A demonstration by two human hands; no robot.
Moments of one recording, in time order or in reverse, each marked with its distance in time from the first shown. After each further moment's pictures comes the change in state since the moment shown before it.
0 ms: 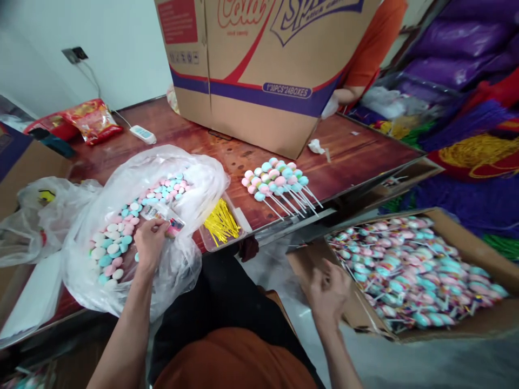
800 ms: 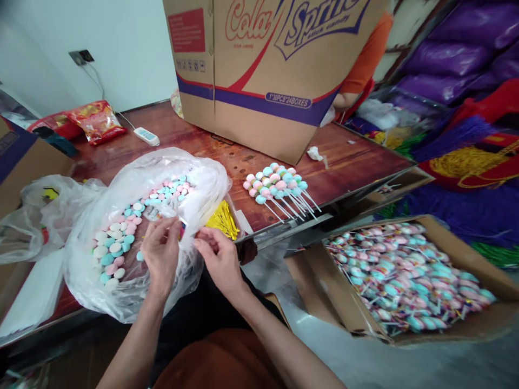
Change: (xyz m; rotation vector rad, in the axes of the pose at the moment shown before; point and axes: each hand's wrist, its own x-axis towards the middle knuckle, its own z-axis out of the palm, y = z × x) left_hand -0.053 0.081 -0.020 -0.430 0.157 0.186; right_hand -0.024 -0.283 0.019 0.982 -0.757 0.012
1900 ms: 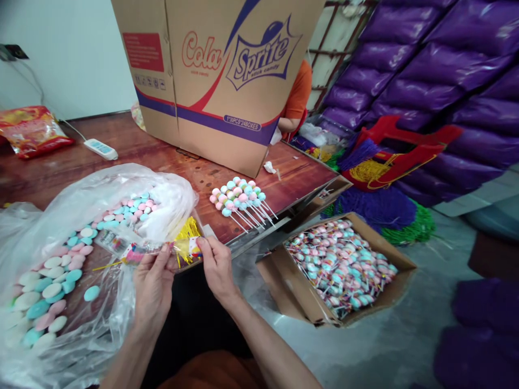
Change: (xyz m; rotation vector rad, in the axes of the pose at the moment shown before) left_hand -0.028 0.033 0.048 -1.001 -0.060 -0.817; right_hand 0.018 0.000 -0.051 -0.212 0.175 -0.012
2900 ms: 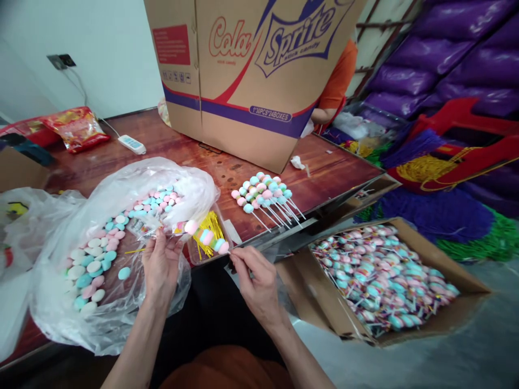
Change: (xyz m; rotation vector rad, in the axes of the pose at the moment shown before) left_hand 0.031 0.015 -0.019 -0.087 0.161 0.118; right_hand -0.027 -0.003 -0.039 -0.232 -0.013 -0.431
